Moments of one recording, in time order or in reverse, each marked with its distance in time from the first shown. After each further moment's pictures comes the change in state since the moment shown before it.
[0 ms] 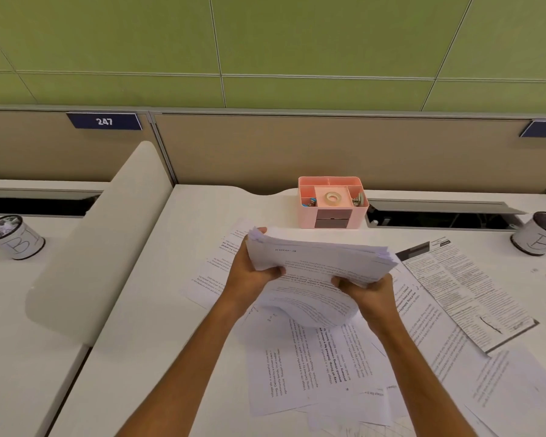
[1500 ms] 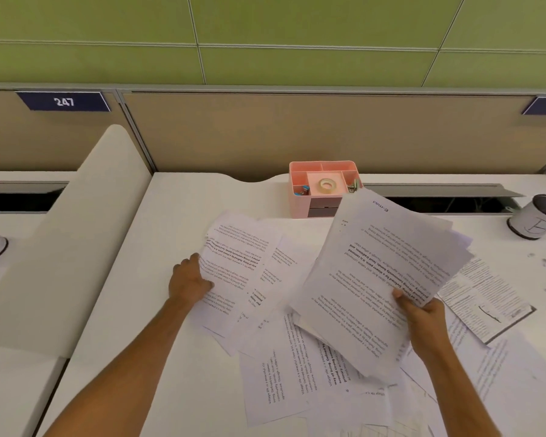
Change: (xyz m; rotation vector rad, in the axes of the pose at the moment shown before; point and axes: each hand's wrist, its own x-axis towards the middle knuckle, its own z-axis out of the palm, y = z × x) left_hand 0.086 -0.132 -0.114 1.112 0.094 -0.303; right_hand -0.013 0.064 -0.096 0.017 0.301 0.238
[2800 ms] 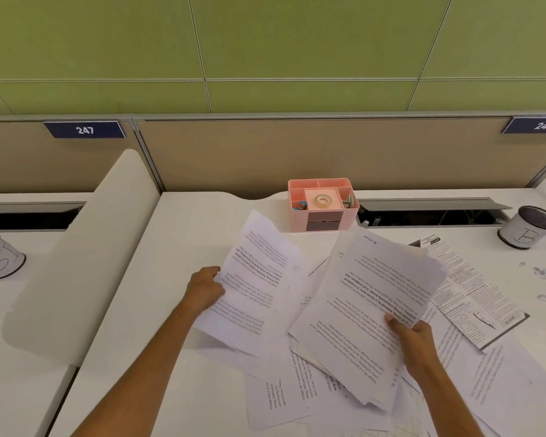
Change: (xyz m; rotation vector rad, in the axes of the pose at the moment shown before) left_hand -0.050 0.045 -0.043 -0.389 -0.173 0.022; right_hand -0.014 0.030 -0.014 0.023 0.031 0.181
